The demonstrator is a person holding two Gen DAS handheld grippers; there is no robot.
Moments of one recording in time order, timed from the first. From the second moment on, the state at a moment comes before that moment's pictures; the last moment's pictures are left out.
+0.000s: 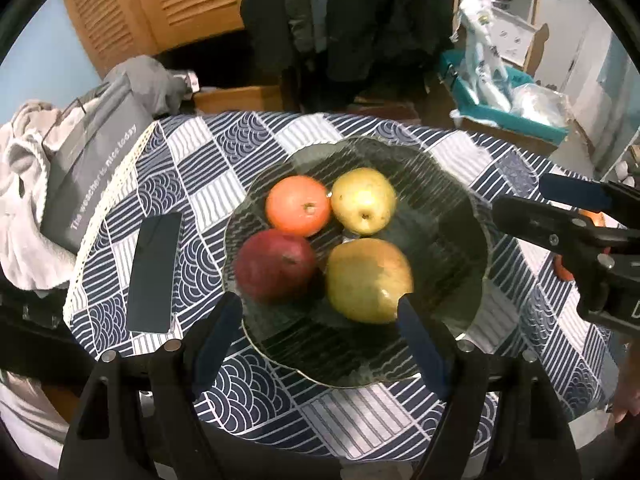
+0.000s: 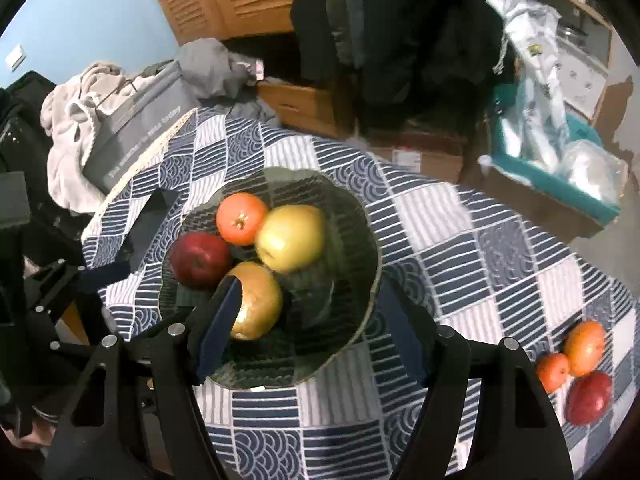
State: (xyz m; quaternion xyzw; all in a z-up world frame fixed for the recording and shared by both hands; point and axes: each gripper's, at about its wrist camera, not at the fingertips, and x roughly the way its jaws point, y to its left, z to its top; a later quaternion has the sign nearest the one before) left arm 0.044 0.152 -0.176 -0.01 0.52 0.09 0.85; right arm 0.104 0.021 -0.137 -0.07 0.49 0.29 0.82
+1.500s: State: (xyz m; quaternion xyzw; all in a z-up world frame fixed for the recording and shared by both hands) left arm 0.045 0.003 -0.100 0.03 0.46 -0.05 0.89; right arm 0.046 -0.173 -0.035 -0.08 0.38 0.11 0.91
